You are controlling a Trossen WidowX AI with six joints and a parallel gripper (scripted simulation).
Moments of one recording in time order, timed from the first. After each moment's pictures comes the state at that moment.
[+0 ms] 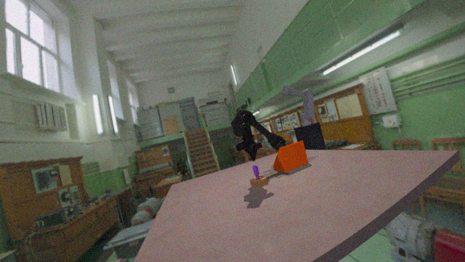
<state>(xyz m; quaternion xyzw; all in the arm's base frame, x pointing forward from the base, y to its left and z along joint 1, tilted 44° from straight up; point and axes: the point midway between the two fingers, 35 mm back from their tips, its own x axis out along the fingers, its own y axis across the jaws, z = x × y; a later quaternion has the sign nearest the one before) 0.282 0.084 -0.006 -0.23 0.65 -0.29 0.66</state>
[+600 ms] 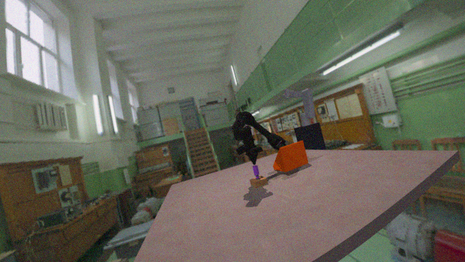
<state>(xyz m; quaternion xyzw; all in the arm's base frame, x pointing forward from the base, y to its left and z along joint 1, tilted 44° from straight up) 0.283 0.069 -0.021 -0.23 0.65 -0.29 0.67</state>
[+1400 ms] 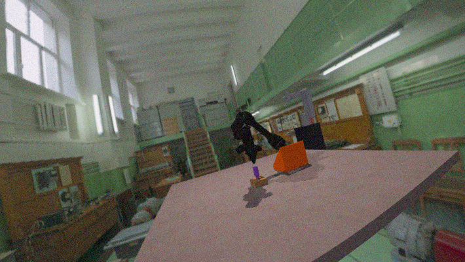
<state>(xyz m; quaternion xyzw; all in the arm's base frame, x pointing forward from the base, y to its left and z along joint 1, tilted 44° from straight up) 0.285 0.072 -0.014 -0.23 0.65 -0.30 0.66</state>
